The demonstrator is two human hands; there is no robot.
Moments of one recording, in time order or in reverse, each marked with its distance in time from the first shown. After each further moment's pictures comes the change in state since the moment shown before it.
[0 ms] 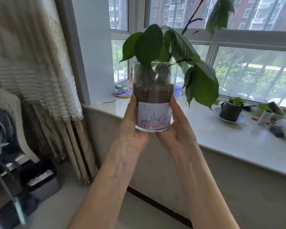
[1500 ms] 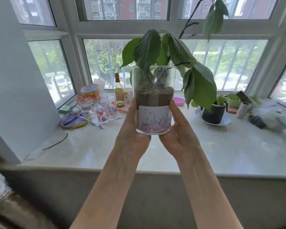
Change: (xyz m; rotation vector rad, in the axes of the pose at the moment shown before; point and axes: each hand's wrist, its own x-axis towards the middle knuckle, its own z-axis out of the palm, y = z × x) left_hand 0.312 0.044 -0.025 0.045 -0.236 -0.413; right_hand 0.260 -0.051 -0.078 -0.118 0.199 -0.360
